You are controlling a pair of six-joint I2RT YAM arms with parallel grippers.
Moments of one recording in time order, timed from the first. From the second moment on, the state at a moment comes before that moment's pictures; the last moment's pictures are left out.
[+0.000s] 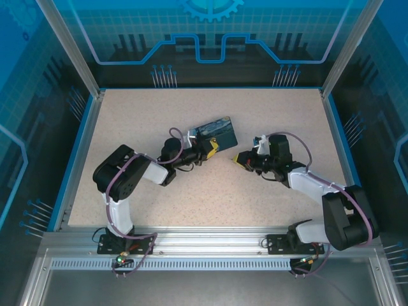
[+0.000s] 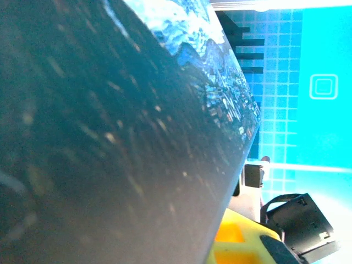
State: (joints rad) left arm -0.49 1.91 0.69 1.12 0.57 -1.49; right arm 0.28 1.33 0.58 0.13 -0.71 0.95
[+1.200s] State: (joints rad) left arm -0.47 1.91 0.69 1.22 0.65 -1.59; right arm 0.37 1.36 0.60 0.36 -0.59 1.26
